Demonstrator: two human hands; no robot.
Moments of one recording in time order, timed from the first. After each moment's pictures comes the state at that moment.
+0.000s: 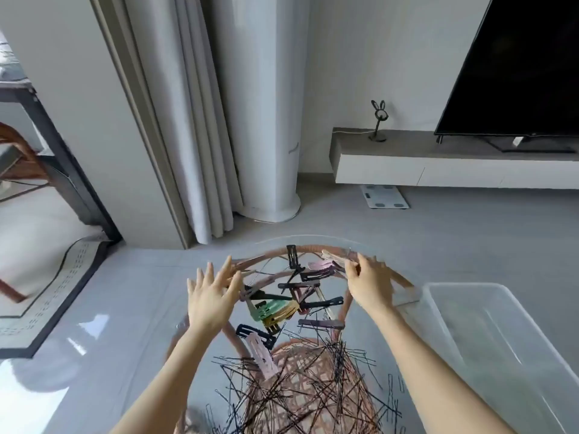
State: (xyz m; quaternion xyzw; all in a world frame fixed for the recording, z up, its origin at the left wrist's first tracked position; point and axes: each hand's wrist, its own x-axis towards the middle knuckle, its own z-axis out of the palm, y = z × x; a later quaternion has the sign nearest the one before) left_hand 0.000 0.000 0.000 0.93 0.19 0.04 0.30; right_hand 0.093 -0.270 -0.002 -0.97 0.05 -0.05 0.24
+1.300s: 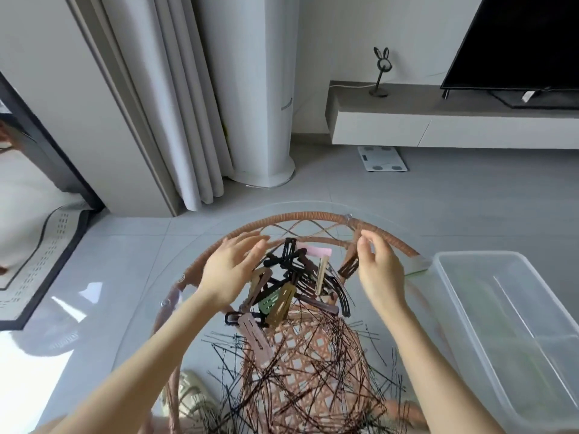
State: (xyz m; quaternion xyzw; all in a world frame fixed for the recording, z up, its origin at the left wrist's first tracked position) left_hand 0.009 -0.028 0.025 0.91 0.02 0.03 0.41; right_hand 0.038 -0.260 0.031 -0.90 0.04 -0.09 0.42
